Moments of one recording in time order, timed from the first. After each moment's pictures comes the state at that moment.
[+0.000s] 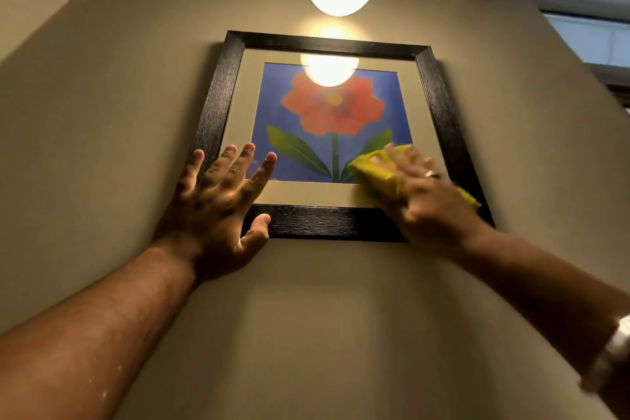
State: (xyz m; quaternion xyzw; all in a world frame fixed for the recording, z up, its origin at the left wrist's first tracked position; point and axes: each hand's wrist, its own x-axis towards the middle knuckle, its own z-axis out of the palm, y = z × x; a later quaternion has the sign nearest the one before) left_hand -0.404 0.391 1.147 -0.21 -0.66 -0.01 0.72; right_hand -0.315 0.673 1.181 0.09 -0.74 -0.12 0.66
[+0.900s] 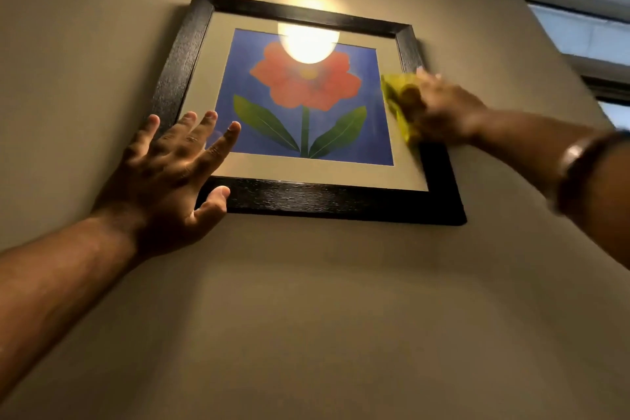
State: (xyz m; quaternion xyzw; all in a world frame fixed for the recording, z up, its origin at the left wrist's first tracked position) left_hand -0.404 0.391 1.147 -0.22 -0.65 0.00 0.73; right_hand -0.274 0.742 1.296 -0.01 -0.78 -0.10 0.62
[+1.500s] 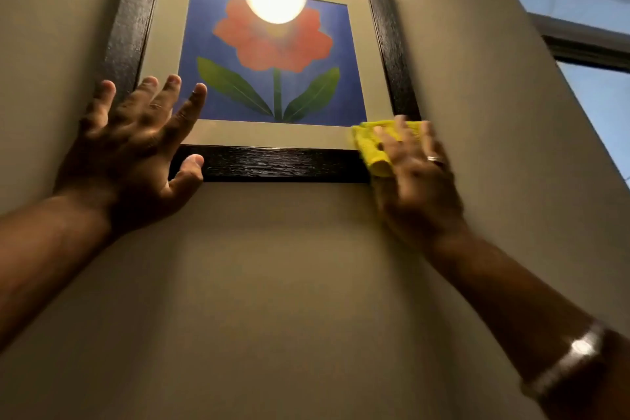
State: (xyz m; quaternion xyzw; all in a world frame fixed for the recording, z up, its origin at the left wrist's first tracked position) left_hand -0.415 0.391 1.152 -0.22 -0.63 -0.01 0.74; right_hand -0.305 0.700 1.113 0.00 -0.71 0.01 0.70
